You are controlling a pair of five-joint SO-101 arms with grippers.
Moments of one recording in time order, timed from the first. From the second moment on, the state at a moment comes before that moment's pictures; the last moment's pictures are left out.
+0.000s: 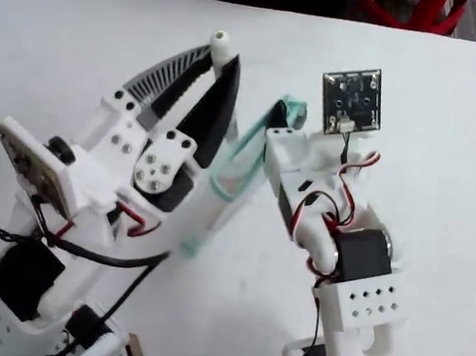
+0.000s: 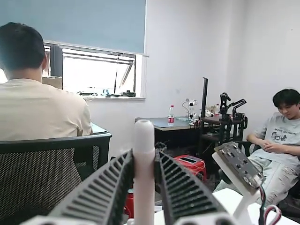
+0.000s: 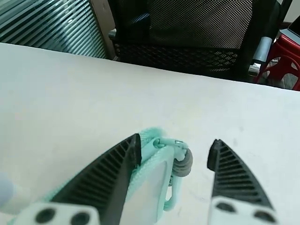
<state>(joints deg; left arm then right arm) 30.6 -62.5 31.8 26.1 4.1 -20.7 -44.4 36.7 48.1 -0.9</state>
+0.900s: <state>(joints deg) 40.1 -67.3 31.8 34.1 2.2 -20.7 -44.4 36.7 48.1 -0.9</state>
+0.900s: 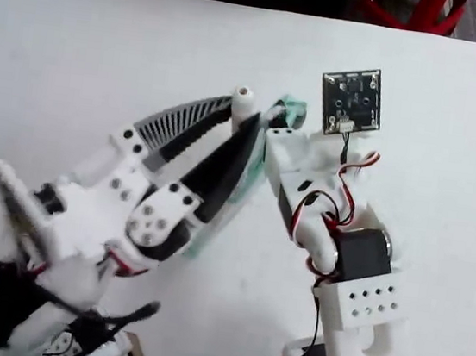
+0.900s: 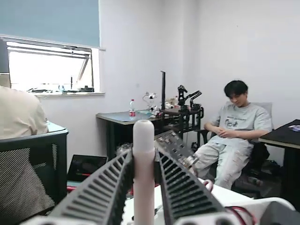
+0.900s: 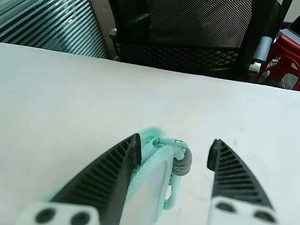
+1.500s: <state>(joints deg) 29.9 -66.8 47.4 28.1 4.4 -20.7 -44.5 36.7 48.1 -0.9</state>
